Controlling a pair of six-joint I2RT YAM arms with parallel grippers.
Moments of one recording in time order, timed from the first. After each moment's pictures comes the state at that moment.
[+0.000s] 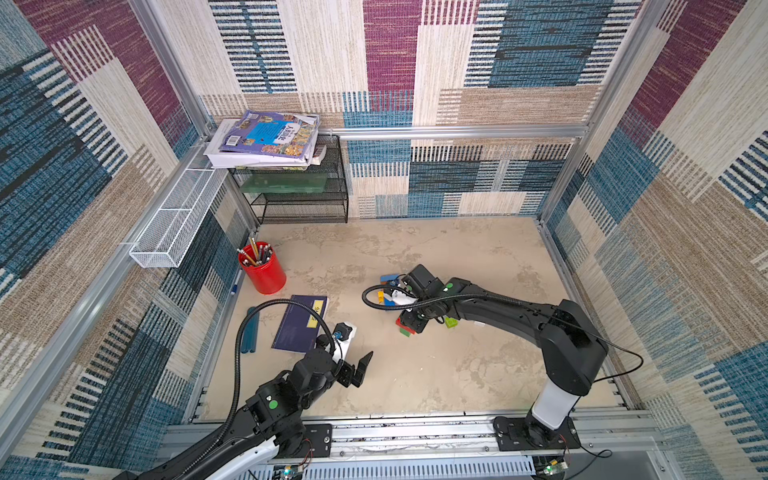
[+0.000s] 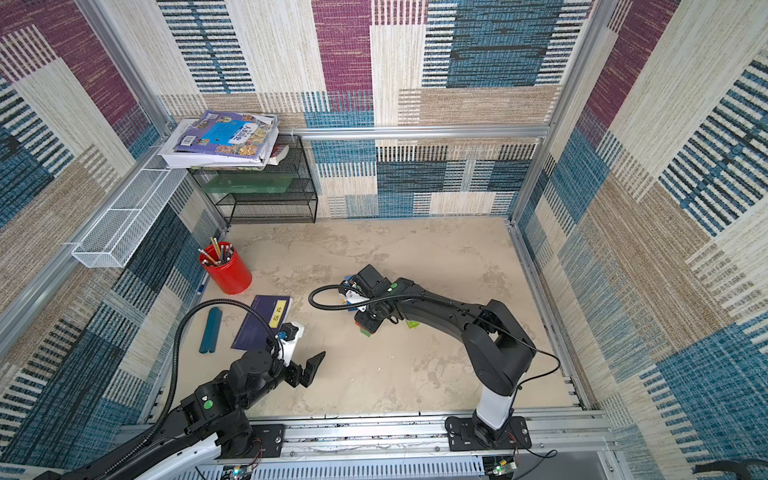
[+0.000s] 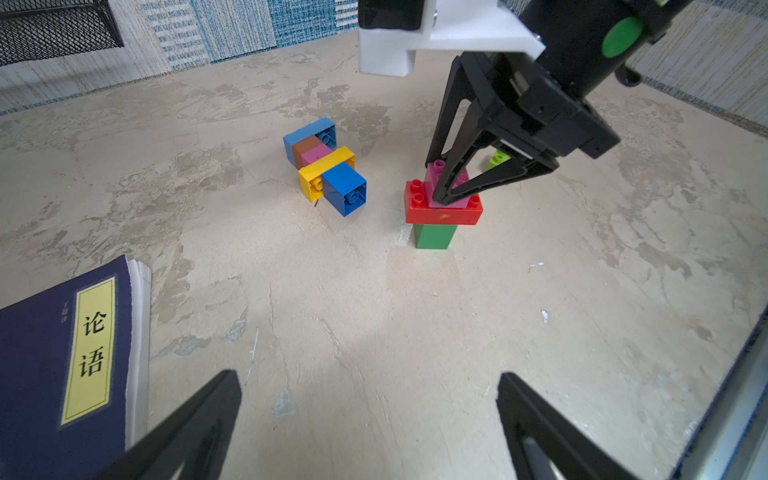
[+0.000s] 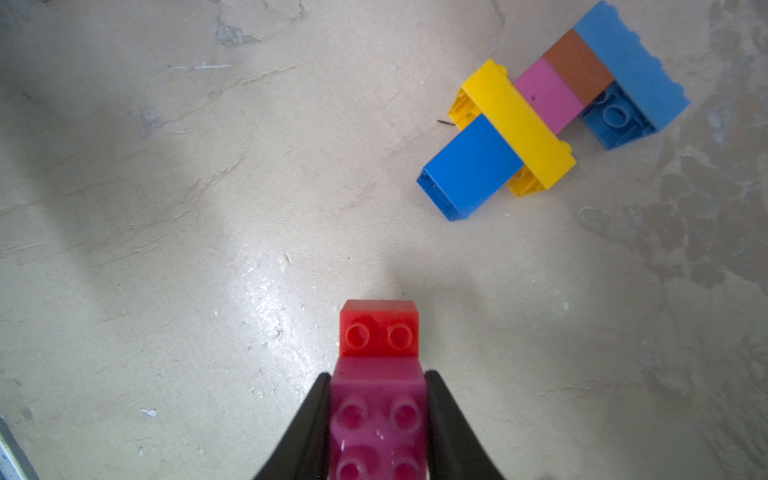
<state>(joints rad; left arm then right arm) -0.88 0.44 0.28 -0.31 -0.26 -0.16 0.79 1.75 1.24 -0.60 -0.09 -0.19</state>
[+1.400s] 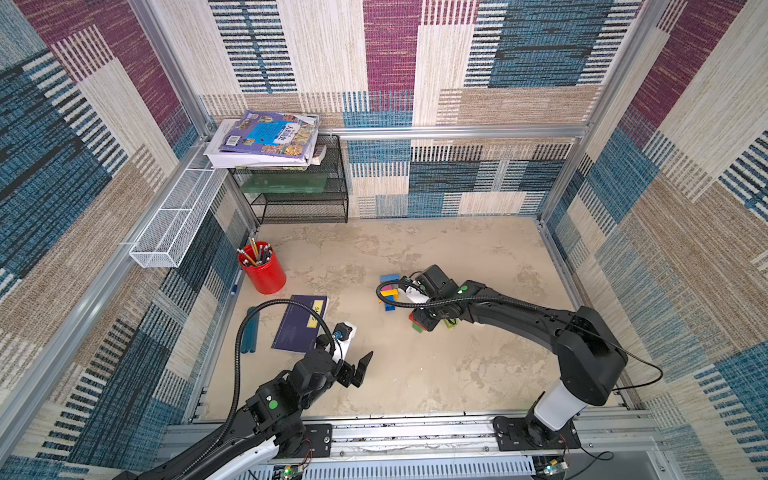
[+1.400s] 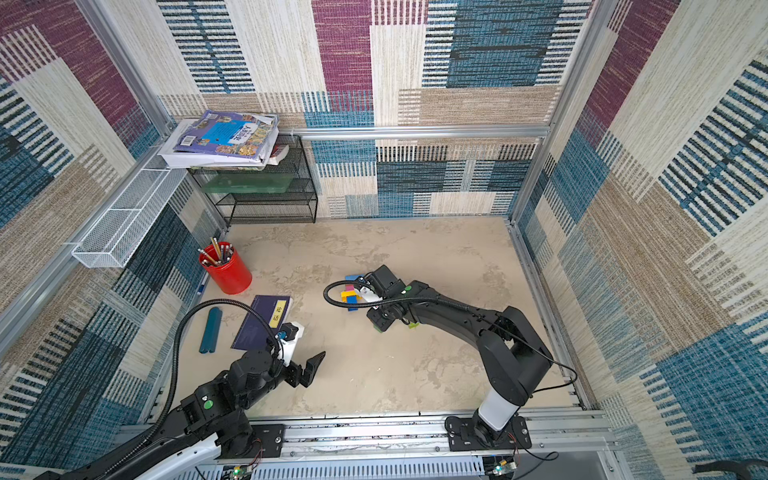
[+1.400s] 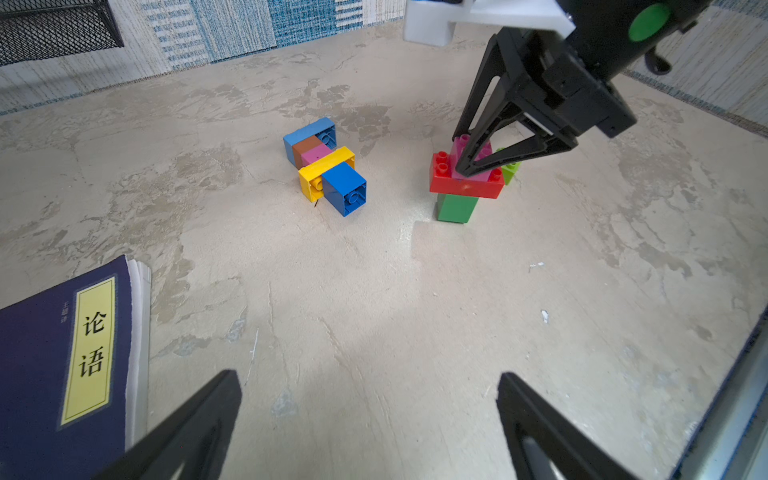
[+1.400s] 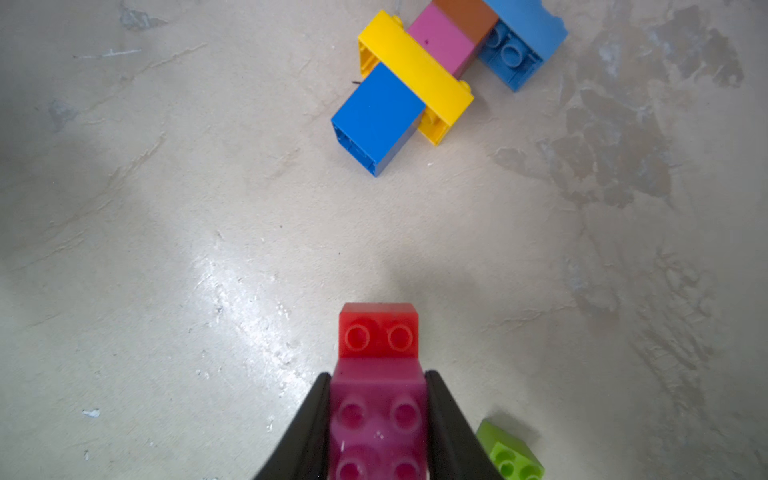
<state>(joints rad) -0.88 0.44 0.28 -0.31 -0.26 -0.16 0.74 1.65 1.13 -0.53 -0.02 -0.14</state>
